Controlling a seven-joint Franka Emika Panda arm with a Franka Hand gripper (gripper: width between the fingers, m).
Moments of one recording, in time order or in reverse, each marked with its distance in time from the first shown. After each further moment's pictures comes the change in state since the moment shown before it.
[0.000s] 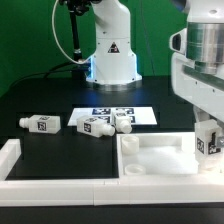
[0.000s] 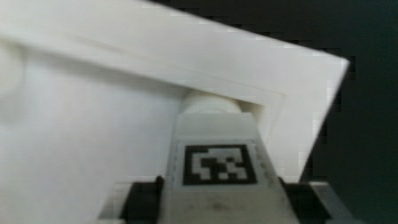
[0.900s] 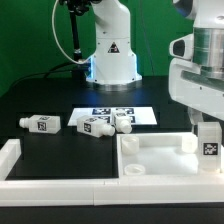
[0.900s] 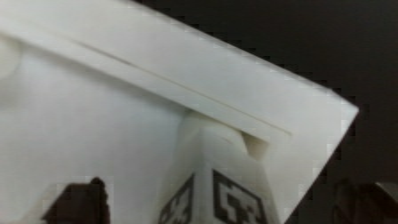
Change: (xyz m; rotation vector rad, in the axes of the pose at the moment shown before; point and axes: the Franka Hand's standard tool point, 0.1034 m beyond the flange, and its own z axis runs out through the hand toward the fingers) arm -0.008 0.004 0.008 -0.006 0.053 -0.581
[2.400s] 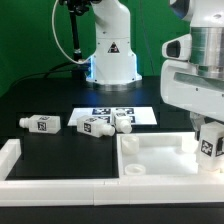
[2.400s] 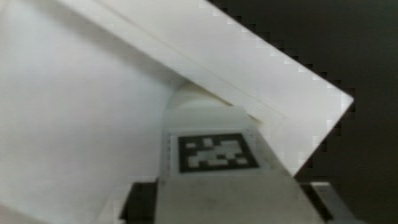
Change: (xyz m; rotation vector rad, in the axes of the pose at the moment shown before) arm 0.014 0.002 0.001 0.032 0.006 0.243
